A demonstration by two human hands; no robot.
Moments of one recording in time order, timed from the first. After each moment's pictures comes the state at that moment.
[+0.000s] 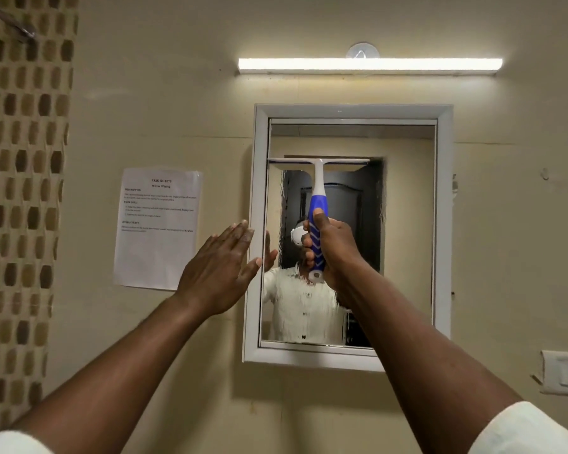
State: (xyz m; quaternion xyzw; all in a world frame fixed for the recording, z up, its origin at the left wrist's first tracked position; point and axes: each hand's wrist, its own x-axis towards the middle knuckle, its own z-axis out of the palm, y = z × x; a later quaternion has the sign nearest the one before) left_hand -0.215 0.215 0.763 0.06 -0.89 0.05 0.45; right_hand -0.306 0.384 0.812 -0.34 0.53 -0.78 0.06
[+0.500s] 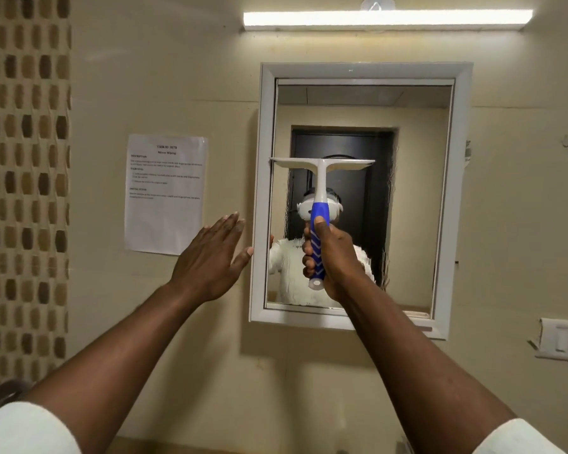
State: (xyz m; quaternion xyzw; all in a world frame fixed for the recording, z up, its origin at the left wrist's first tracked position) left_hand -0.206 0.198 0.722 0.09 -0.91 0.02 0.41; right_hand -0.300 0.384 0.749 -0.33 0.54 -0.77 0.10
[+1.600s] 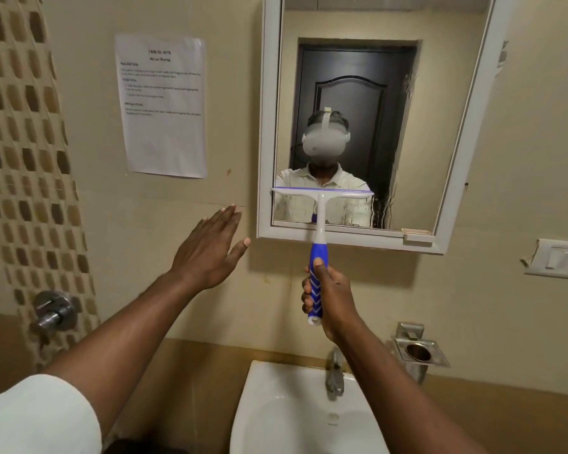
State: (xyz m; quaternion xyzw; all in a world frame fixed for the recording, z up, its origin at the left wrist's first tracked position) left_hand -0.185 0.195 0.611 0.12 -0.95 -0.02 0.30; right_hand -0.271 0.403 0.560 -0.25 0.57 -0.77 0.13
